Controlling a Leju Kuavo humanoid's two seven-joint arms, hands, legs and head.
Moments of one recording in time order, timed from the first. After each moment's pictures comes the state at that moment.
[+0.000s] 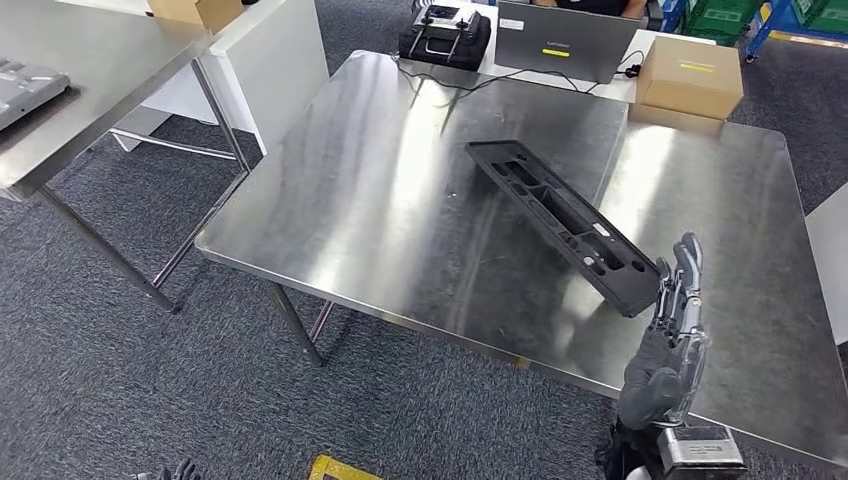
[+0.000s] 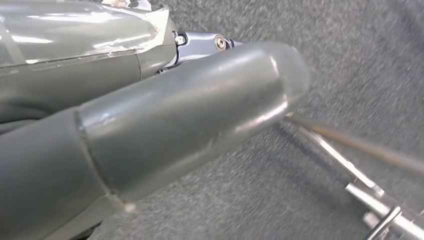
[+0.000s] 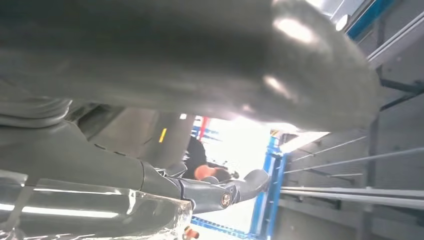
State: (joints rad) left arm -0.02 -0.14 0.81 -0.45 -0.17 -0.14 -0.70; right arm 0.08 0.16 0.21 -1.70 0.30 -0.19 -0.63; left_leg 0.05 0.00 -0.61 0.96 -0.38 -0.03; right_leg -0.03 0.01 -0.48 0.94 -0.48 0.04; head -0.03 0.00
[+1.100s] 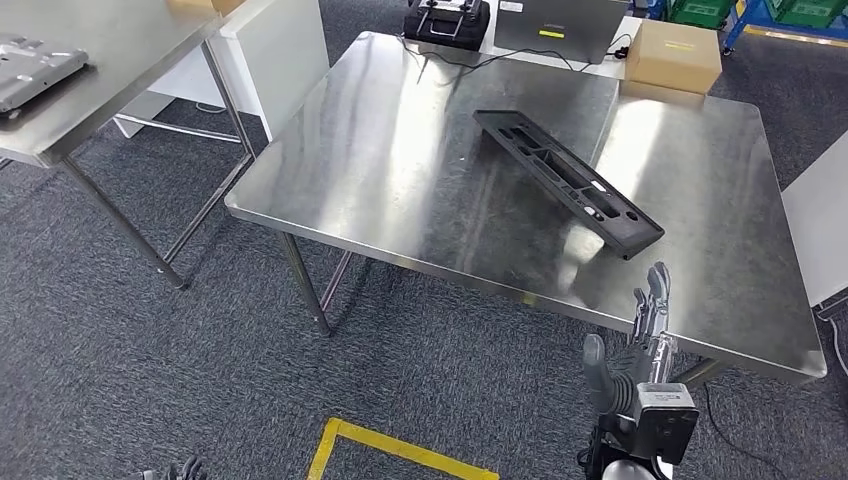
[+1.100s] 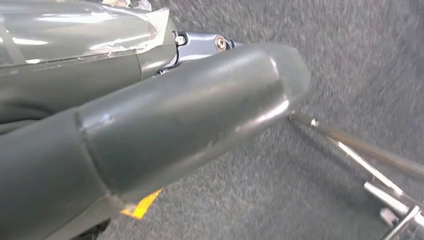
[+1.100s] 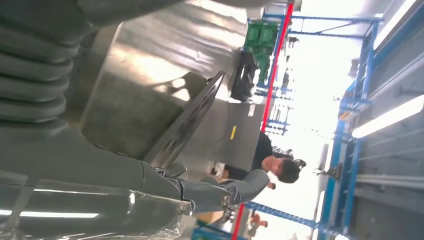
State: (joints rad) left arm -0.04 -0.14 0.83 -0.43 -0.21 -0.13 -0.70; right arm 0.08 0.19 0.15 -1.49 0.25 -0.26 -0.58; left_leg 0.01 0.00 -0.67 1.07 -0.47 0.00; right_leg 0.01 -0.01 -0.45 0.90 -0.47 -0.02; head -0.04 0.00
